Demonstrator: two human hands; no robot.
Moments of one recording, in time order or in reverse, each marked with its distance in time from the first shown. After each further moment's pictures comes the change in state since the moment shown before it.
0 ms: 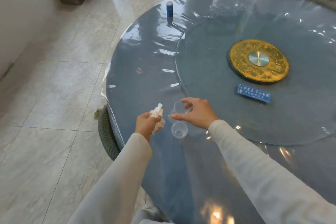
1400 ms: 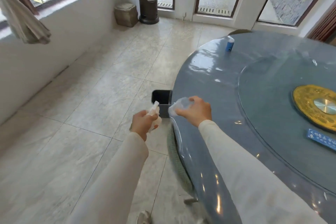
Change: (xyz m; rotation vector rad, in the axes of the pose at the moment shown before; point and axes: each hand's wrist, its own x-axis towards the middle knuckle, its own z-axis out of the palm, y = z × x) left_hand 0.046 0.091 -0.308 -0.131 0.198 0.156; right_hand 0.073 -0.268 0.191 0.039 0.158 -0.001
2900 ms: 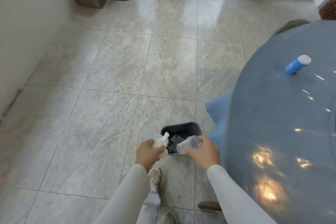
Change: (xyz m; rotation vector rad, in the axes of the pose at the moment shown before) left_hand 0.572 0.153 0.029 0.506 -0.194 -0.223; right_hand 0.484 -0.081 0.239 0.002 -0.146 0.529
